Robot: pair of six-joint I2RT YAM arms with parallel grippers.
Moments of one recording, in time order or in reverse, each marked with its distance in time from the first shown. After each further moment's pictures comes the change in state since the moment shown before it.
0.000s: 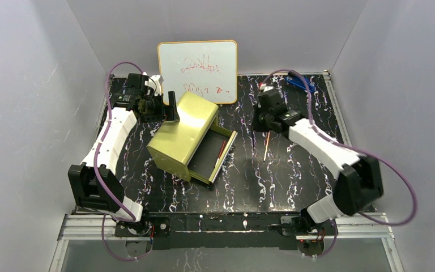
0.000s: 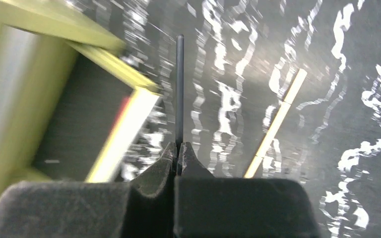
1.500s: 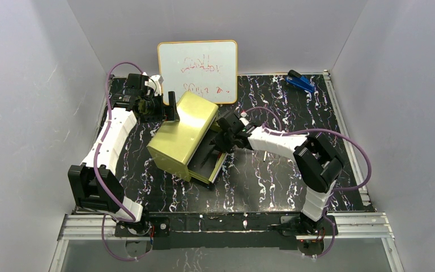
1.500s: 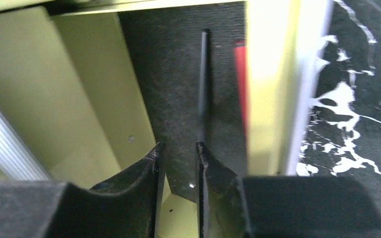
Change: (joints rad) left arm 0.000 -0.003 -0.005 0.005 0.001 -0.002; right arm 0.290 0.267 0.025 0.206 -0.004 1.072
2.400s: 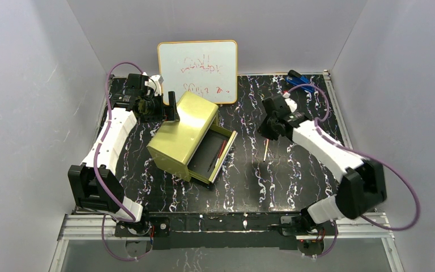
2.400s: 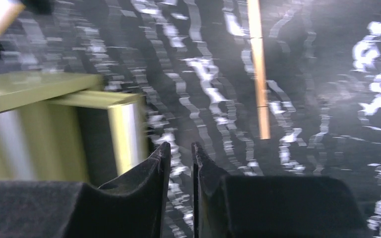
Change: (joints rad) left arm 0.000 0.000 -0.002 0.002 0.002 0.000; right arm -0.283 -0.426 -0.042 -0.324 0.111 -0.453
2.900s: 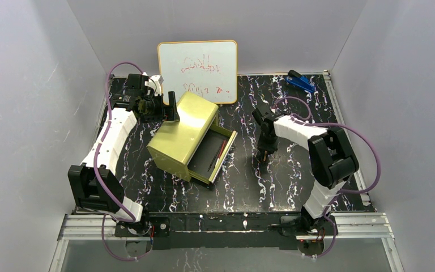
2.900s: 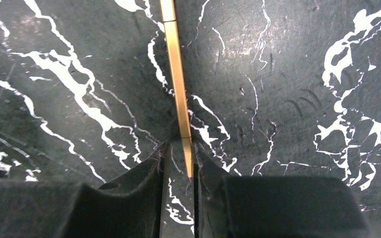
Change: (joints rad) left arm 0.000 -0.001 -0.002 0.002 0.001 0.000; right arm -0.062 0.372 -0.018 -0.079 0.017 -0.224
